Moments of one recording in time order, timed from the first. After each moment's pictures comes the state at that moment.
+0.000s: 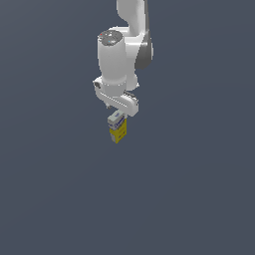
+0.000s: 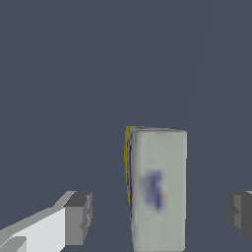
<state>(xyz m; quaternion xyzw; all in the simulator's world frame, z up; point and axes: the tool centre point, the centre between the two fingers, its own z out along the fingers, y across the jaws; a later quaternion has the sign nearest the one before) -0.114 -0.047 0.199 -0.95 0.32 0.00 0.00</state>
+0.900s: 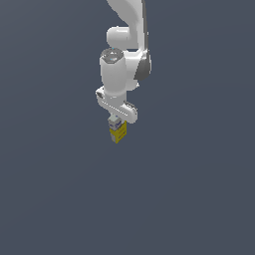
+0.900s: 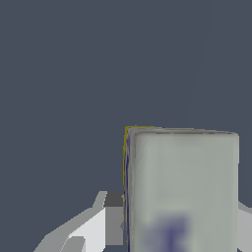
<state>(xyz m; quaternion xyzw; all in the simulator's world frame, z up) -0.114 -0.047 0.153 -0.95 0.32 0.00 0.00</state>
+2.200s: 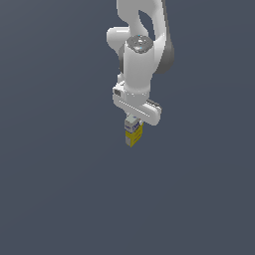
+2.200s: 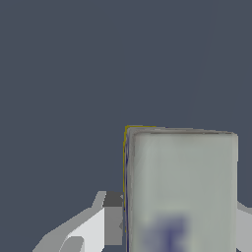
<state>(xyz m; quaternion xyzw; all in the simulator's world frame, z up) -0.065 0.031 0.200 -0.95 0.32 0.00 0.00</state>
